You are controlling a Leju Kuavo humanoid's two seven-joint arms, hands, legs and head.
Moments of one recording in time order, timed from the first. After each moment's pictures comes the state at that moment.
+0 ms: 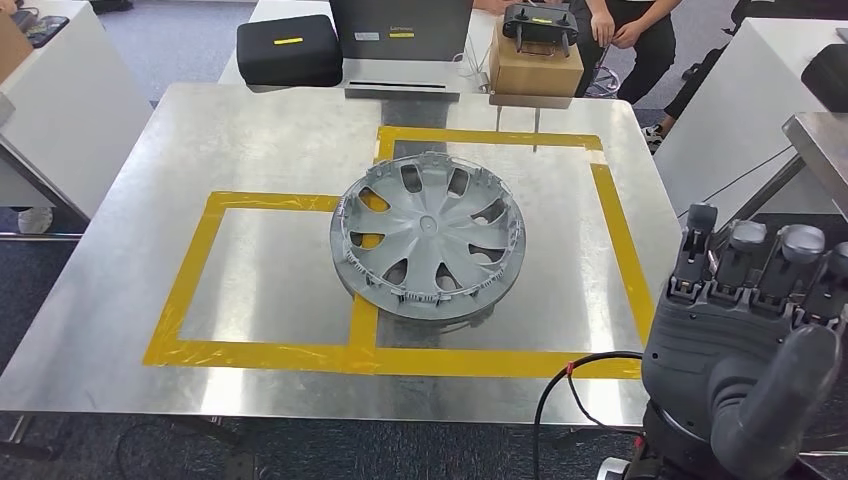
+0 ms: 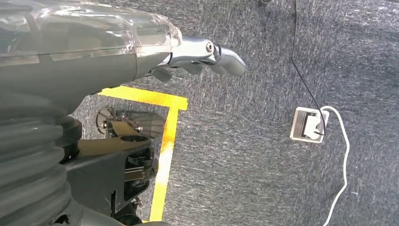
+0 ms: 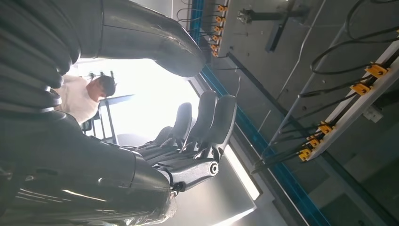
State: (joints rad) left arm -0.11 0.01 -0.94 -0.20 1.02 0.51 -0.58; right arm -0.03 -0.17 0.51 -2.32 -0.44 -0.28 -0.43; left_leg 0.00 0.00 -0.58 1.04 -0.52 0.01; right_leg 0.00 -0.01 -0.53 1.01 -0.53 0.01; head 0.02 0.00
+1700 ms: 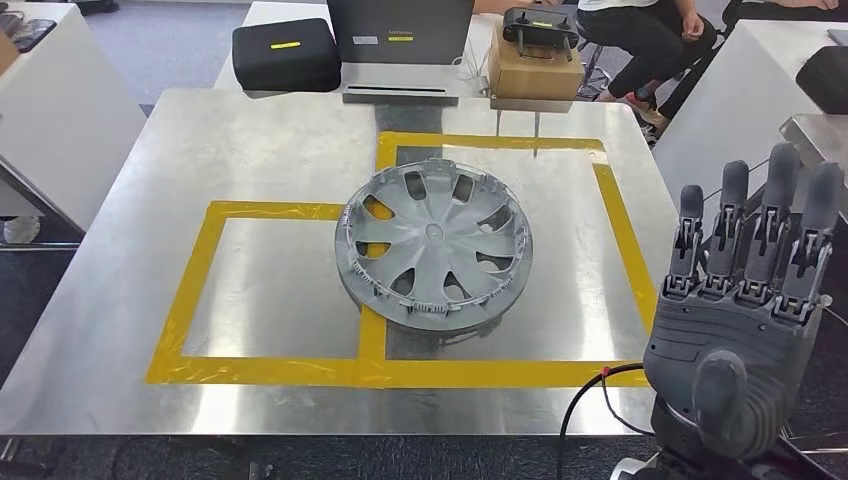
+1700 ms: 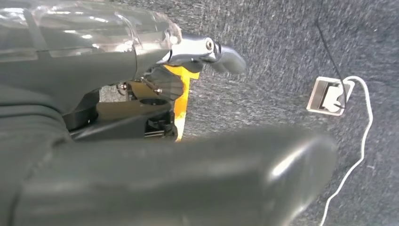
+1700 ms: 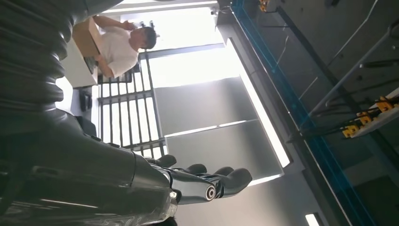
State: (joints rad) left arm -0.10 0.01 -0.91 -0.20 1.04 0.33 -0.48; right arm 0.01 -0.27 0.49 -2.35 -0.30 -0.46 -0.30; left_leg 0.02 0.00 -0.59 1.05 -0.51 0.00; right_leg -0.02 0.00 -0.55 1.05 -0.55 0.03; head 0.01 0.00
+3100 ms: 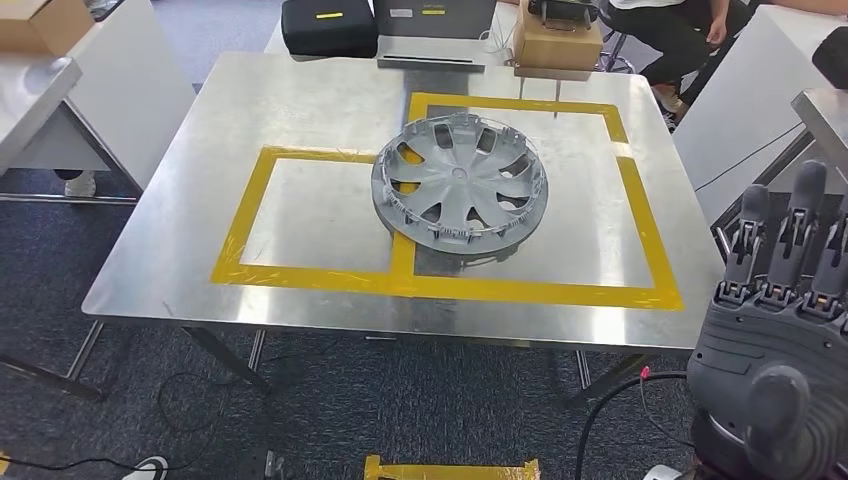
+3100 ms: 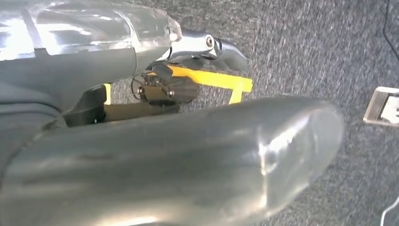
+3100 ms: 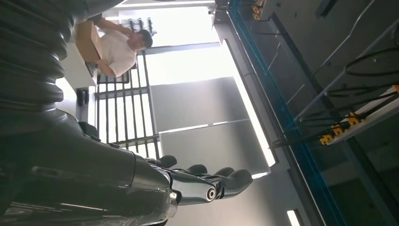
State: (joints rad) left arm -0.11 0.00 -0.91 -0.20 0.99 0.33 -0.41; right arm 0.00 -0.28 0.46 -2.39 -0.24 -0.50 -0.25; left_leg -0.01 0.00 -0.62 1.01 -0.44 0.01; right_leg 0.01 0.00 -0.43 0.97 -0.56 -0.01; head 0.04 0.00
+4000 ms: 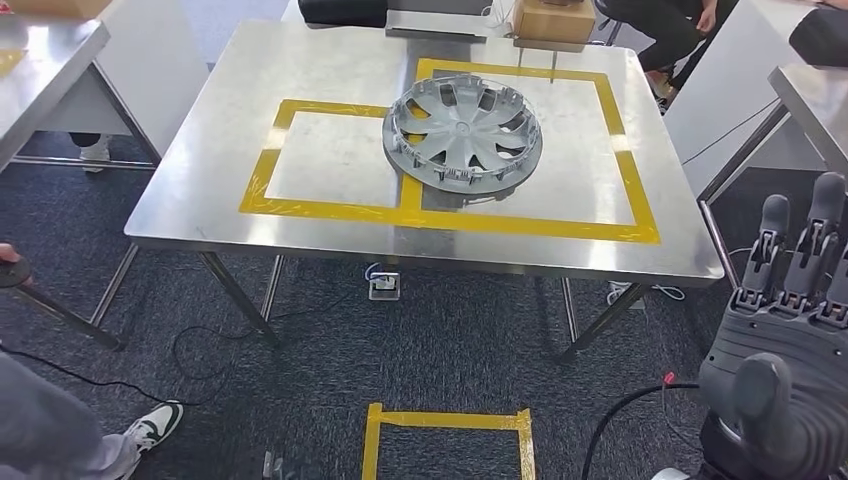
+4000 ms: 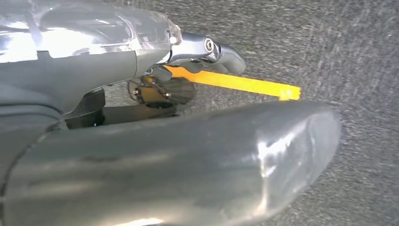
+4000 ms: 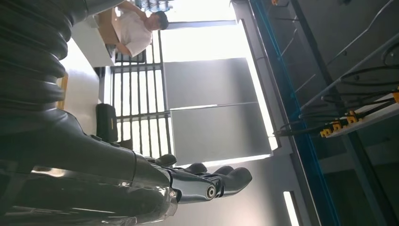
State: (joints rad) left arm -0.11 0.01 -0.91 -0.20 0.99 0.33 -0.42; right arm 0.03 -0.30 0.45 -2.39 -0.12 -0.58 -0.22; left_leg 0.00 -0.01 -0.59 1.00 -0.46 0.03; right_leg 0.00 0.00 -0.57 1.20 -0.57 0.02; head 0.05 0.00
